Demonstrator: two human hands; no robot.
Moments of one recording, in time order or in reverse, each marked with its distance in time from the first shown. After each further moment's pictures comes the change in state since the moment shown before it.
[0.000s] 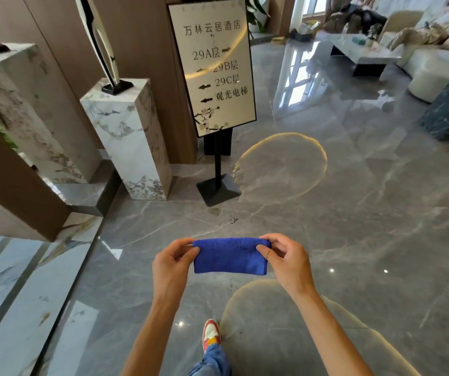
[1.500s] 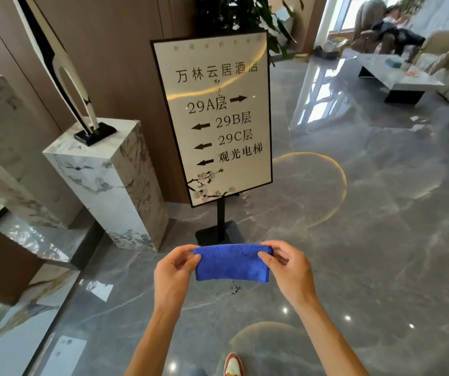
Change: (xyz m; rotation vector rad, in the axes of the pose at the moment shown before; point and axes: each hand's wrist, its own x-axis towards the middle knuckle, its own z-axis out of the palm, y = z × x) left_hand 0.426 0.064 0.172 -0.035 0.048 -0.008; right_hand 0.484 -0.007 0.024 0.073 -0.057 -0.019
